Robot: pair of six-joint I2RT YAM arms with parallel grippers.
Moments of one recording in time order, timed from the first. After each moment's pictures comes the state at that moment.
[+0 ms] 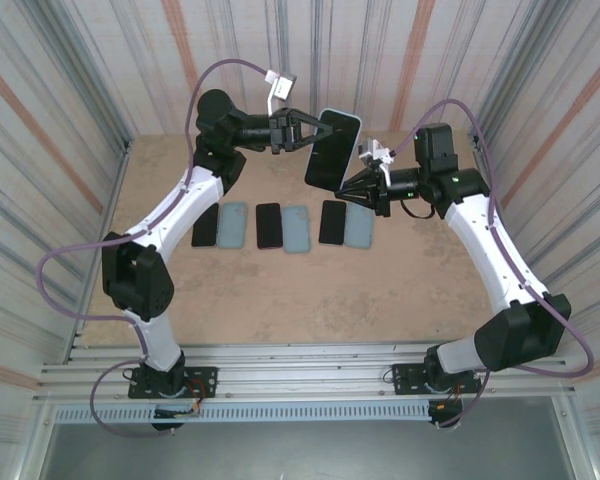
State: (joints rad) left arm -0.46 1.81 1.72 0.54 1.20 -0.92; right arm 0.26 1.41 1.43 -0.70 -1.11 -0.55
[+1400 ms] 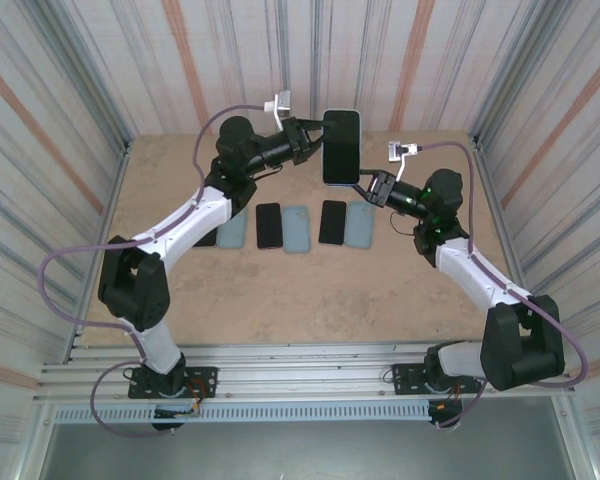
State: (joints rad) left arm -0.54 1.75 1.49 0.51 0.65 -1.26; right arm 0.24 1.31 0.82 0.70 -0.87 1.03
